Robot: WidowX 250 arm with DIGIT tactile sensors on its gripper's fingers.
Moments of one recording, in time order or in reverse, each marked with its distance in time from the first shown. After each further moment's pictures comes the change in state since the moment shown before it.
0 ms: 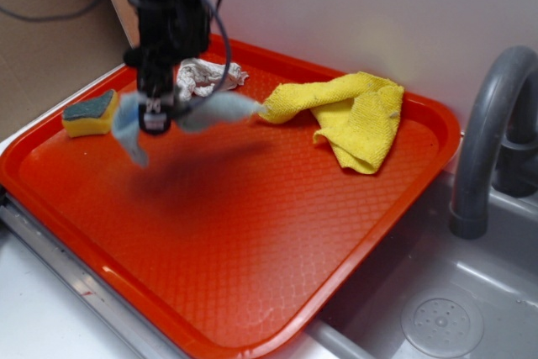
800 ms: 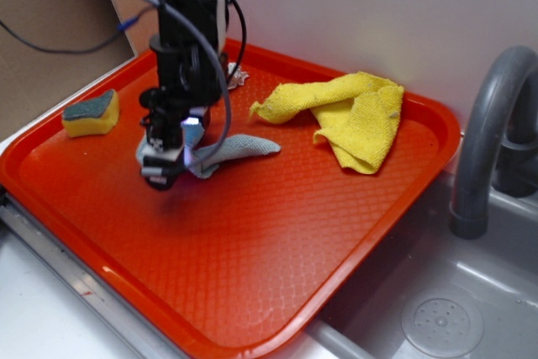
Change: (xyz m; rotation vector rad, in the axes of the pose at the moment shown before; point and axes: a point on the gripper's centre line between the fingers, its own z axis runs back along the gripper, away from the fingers) arm 0.019 -0.020 -0.068 -0.117 -0.022 -0.456
